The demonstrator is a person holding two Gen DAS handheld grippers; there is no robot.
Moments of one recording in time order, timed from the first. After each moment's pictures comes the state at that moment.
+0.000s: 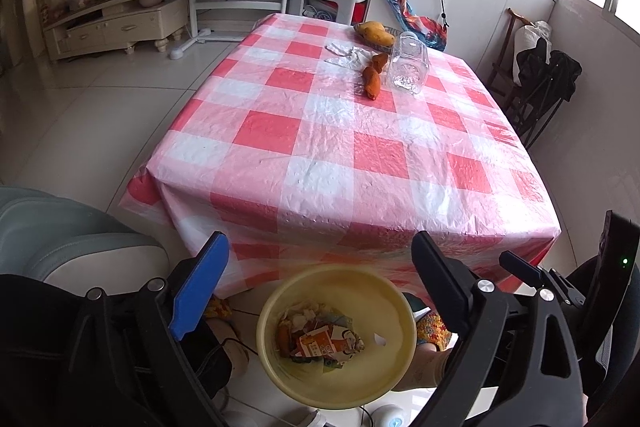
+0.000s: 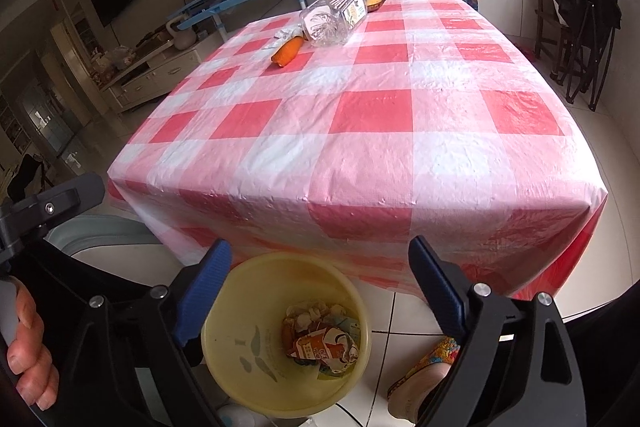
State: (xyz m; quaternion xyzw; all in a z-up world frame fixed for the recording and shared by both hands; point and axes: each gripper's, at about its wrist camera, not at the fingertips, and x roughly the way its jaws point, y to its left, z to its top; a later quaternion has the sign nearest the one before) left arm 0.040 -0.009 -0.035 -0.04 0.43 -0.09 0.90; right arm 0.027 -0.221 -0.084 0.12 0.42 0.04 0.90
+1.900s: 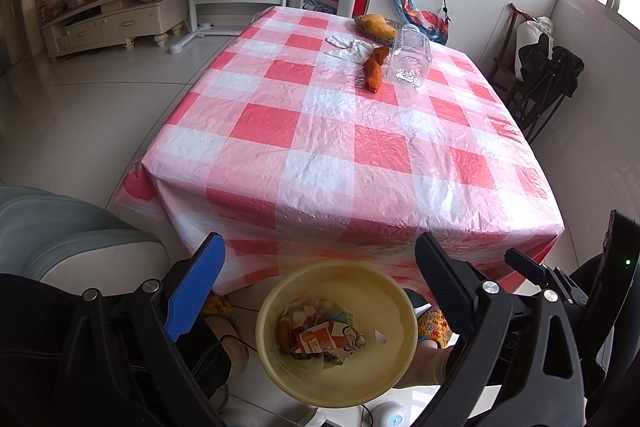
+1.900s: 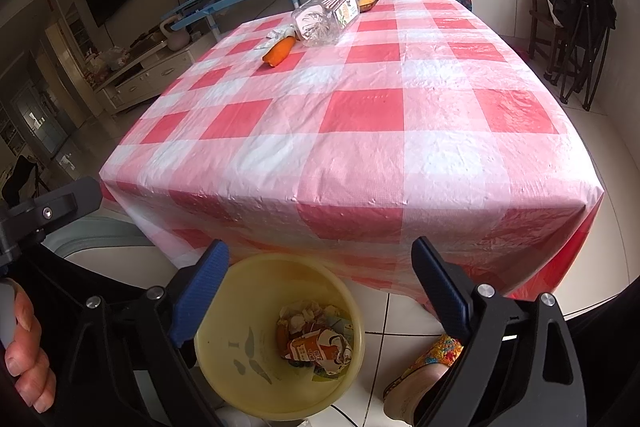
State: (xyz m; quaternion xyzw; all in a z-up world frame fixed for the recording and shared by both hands) left arm 0.043 -0.013 -0.044 -0.04 0.44 -0.09 0.89; right arm 0.024 -0.224 -0.085 0.12 0.42 0.03 0.90
